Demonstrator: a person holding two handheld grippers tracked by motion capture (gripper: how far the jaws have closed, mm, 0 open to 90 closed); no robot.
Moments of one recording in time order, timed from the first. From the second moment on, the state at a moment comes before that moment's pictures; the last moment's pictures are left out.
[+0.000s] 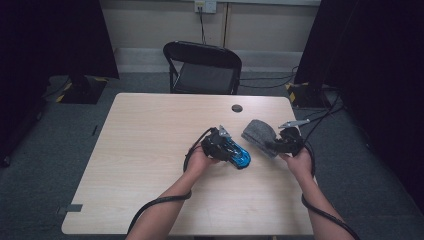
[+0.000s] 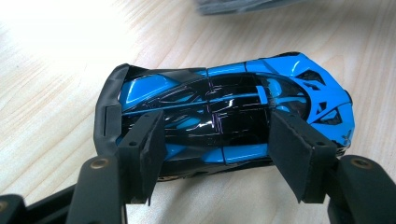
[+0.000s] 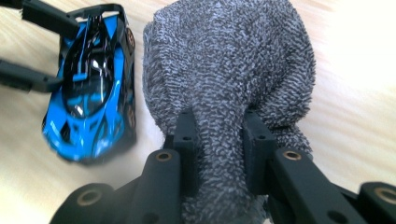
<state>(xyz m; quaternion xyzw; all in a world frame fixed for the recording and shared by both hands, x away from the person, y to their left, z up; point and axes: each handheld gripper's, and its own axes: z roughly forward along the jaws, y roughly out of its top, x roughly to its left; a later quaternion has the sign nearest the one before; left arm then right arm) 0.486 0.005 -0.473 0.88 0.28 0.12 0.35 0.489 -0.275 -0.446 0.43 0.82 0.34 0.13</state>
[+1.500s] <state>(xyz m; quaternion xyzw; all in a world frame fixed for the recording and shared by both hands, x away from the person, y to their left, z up) 0.482 0.006 -0.476 0.88 0.29 0.13 0.36 0.524 -0.212 -0.482 0.36 0.87 0.33 0.10</state>
